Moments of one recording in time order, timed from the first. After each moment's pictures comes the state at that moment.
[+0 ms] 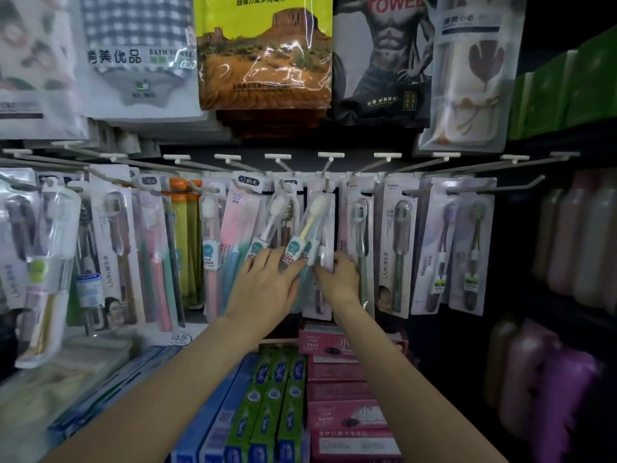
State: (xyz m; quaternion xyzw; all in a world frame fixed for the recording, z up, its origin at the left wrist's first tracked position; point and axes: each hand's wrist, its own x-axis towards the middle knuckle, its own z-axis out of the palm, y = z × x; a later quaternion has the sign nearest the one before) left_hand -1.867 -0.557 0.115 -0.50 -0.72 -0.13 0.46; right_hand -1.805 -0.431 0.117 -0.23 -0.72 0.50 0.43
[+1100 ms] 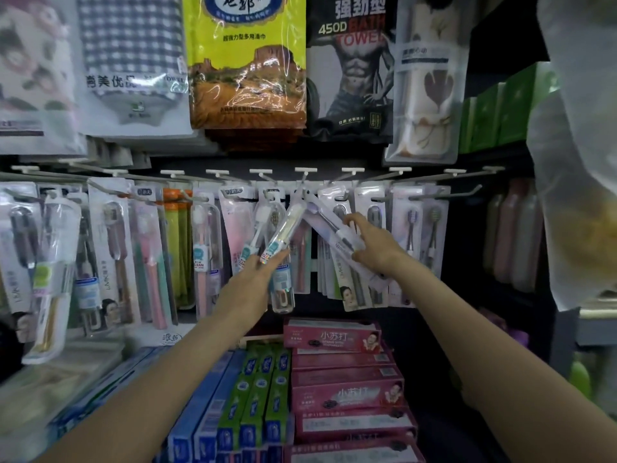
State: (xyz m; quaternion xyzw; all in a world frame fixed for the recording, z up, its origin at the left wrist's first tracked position) left_hand -1.839 -0.574 0.124 -0.47 -0.83 -0.24 0.21; right_hand -1.697 -0.404 0.193 -0.22 -0.92 0.14 0.29
